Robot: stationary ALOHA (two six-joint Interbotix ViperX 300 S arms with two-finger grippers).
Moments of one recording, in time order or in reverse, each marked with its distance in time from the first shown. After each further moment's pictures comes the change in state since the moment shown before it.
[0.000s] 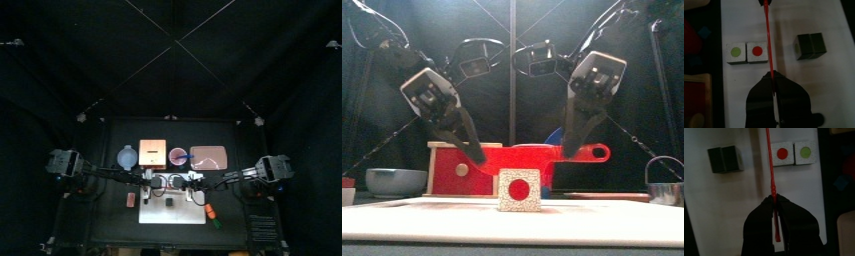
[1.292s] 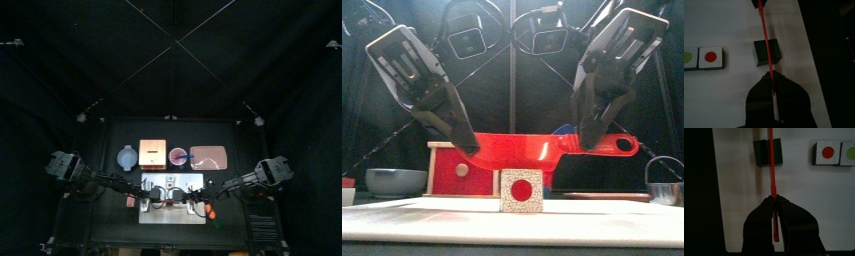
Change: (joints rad) left arm -0.161 0.052 -0.017 -0.189 -0.048 -0.005; right arm 0.098 0.034 -0.031 0.044 -0.003 0.005
